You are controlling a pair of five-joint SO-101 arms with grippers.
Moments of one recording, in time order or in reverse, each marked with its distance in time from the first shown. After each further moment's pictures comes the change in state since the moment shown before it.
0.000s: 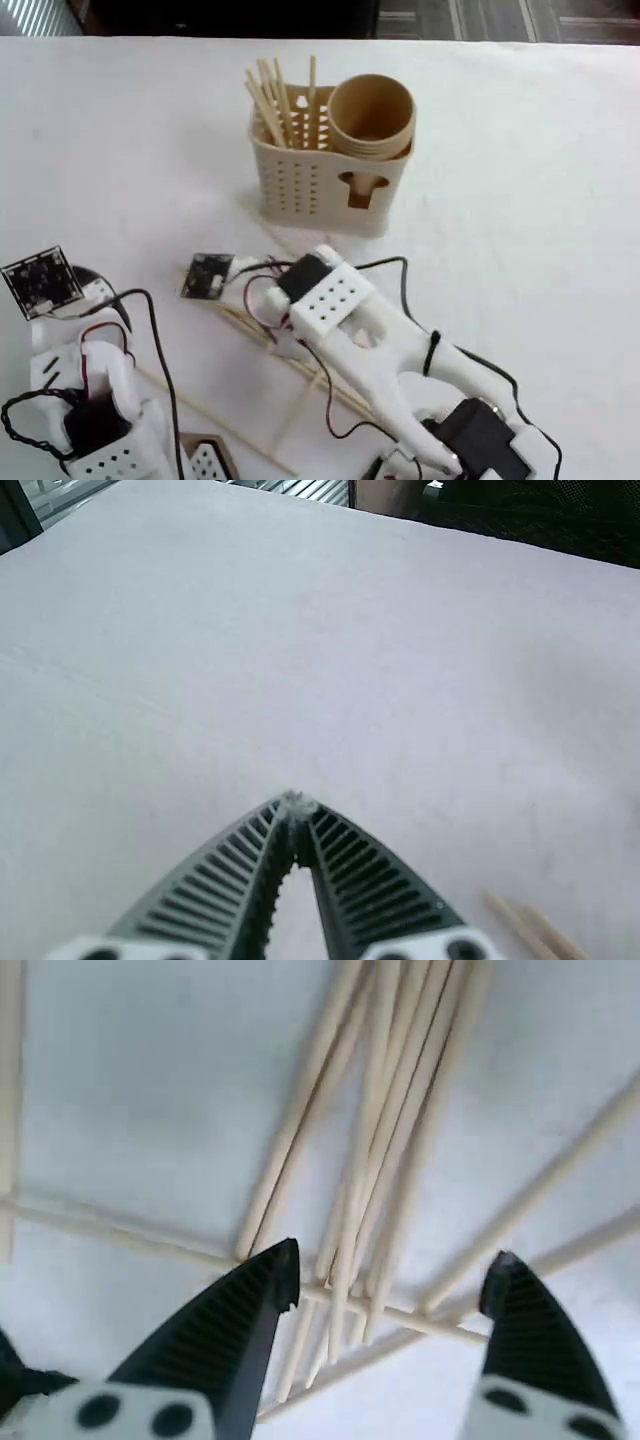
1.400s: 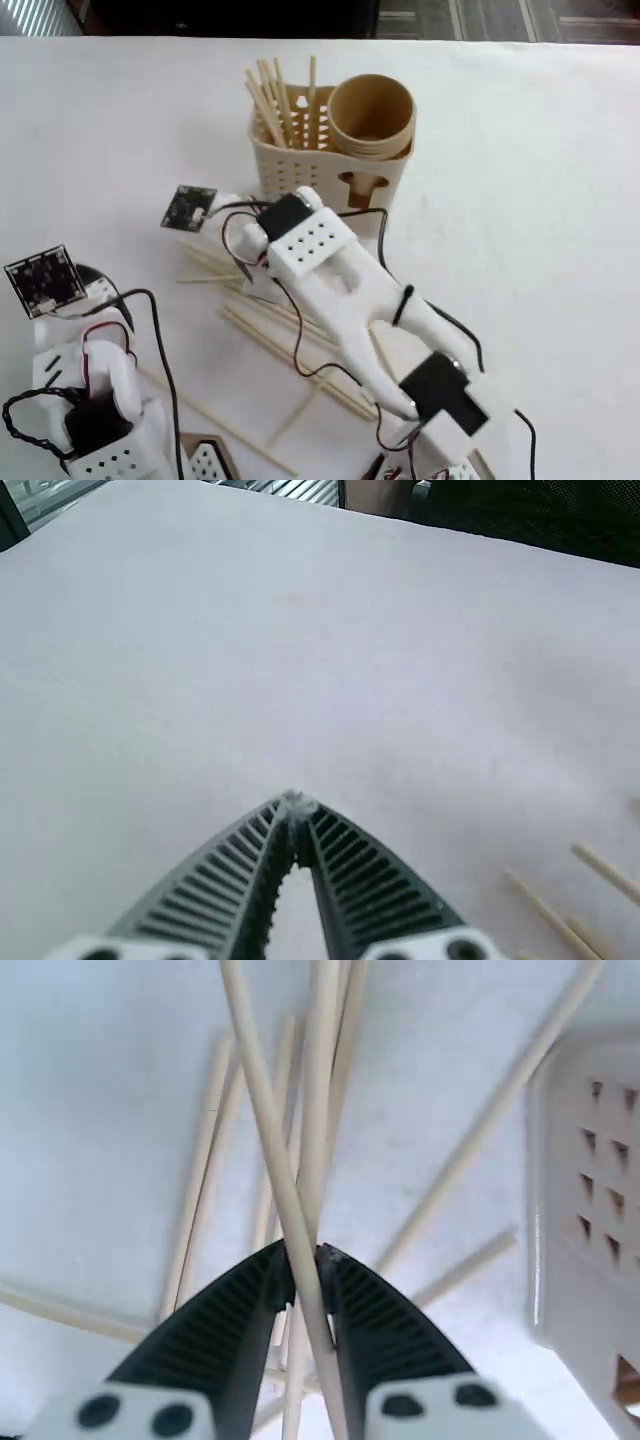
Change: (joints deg) left arm 1.0 0.0 0.0 0.0 0.0; right arm 5.0 13.7 -25.4 6.6 0.3
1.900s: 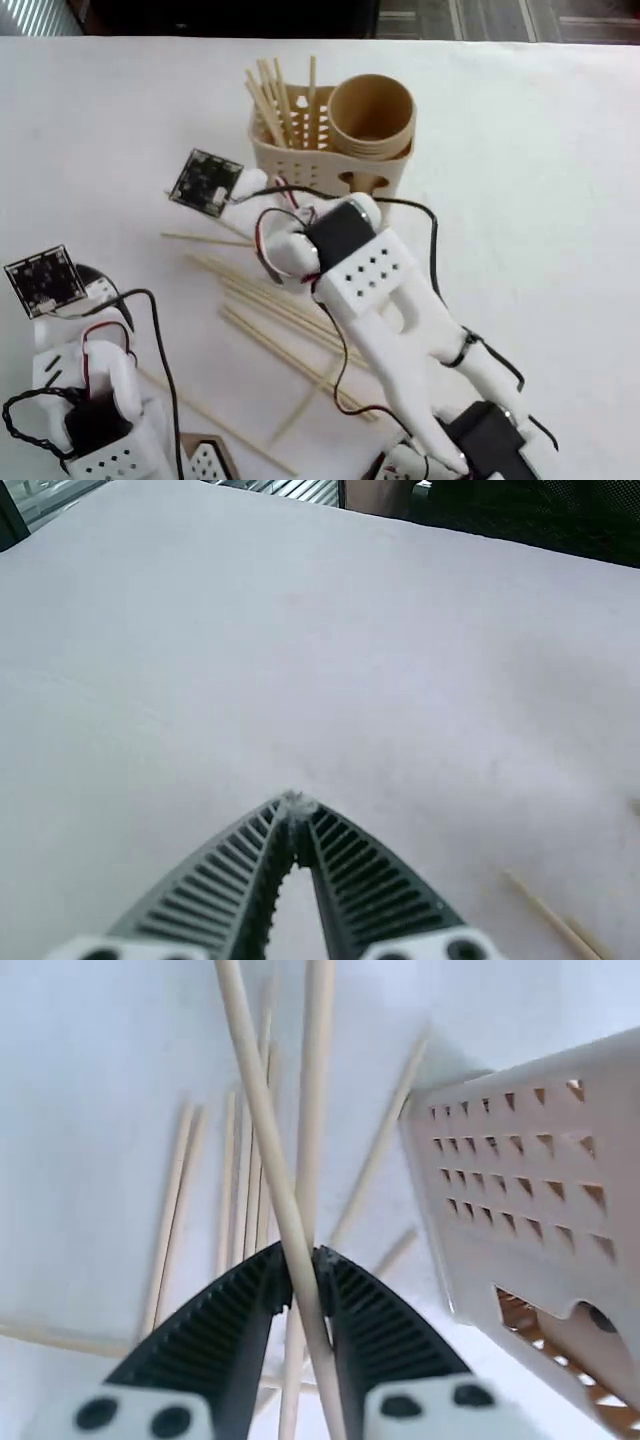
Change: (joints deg) left arm 0.0 0.0 0.0 0.0 0.0; right arm 2.0 -17.0 2.2 0.6 -1.5
